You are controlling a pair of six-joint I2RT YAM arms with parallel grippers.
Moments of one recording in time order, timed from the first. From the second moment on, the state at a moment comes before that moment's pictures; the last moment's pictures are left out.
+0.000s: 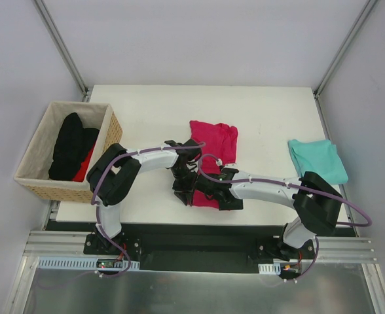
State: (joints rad) left arm -0.75 1.89 1.18 -0.82 0.47 -0.50; right arm 1.11 1.60 1.01 -1.06 0.43 1.08
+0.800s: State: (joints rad) left arm -0.75 1.89 1.18 -0.82 0.47 -0.50; right arm 1.11 1.67 1.03 -1.02 0.43 1.05
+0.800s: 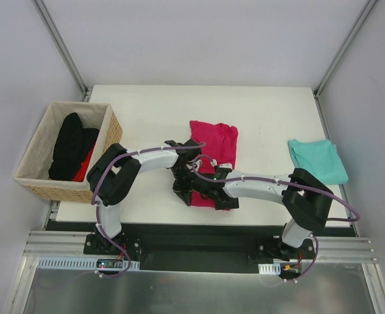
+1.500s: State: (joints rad) left arm -0.75 1.89 1.18 -0.82 0.47 -0.50; right arm 1.11 1.67 0.98 -0.92 0.41 1.07
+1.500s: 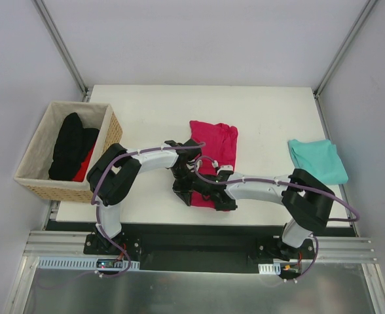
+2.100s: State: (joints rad) left arm -0.75 1.89 1.19 -0.85 0.47 -0.51; right arm 1.08 1.62 0.93 -0.85 0.37 1.11
